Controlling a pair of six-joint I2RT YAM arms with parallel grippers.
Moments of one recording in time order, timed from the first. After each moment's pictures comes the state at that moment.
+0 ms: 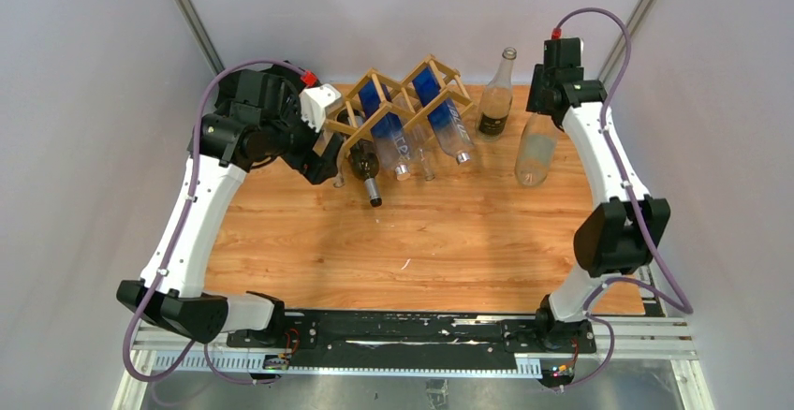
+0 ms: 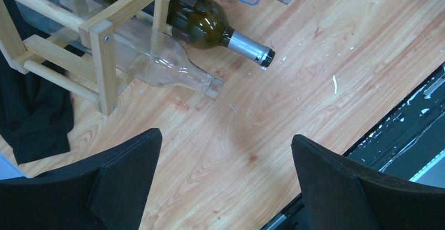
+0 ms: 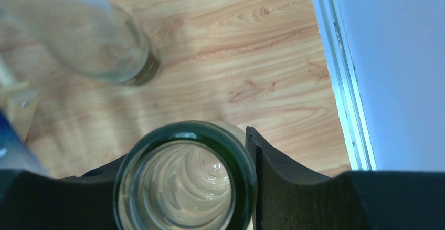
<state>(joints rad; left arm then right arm) -0.28 1.31 1.63 -1.15 0.35 0.37 0.11 1.64 1.71 -0.75 0.32 0.15</state>
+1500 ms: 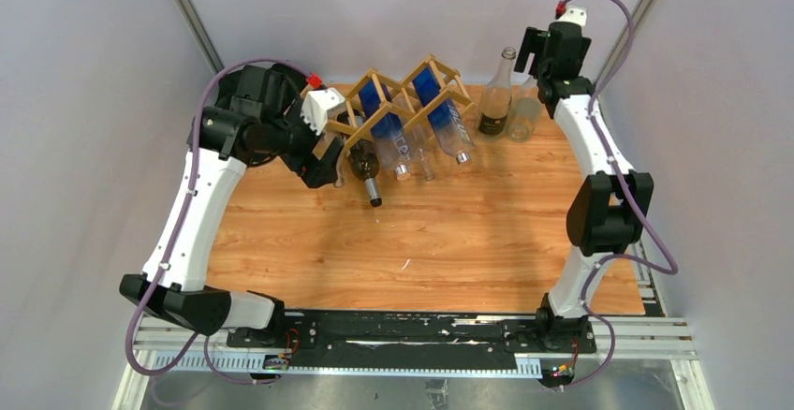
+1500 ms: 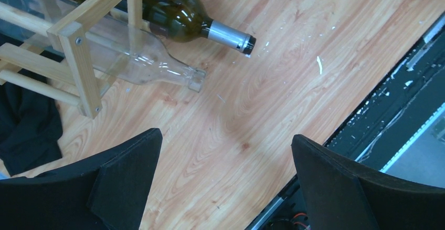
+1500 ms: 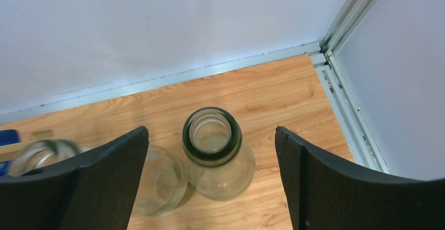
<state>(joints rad) -0.28 1.34 1.69 -1.24 0.40 0.43 0.06 1.87 1.75 -0.18 0.28 0.11</state>
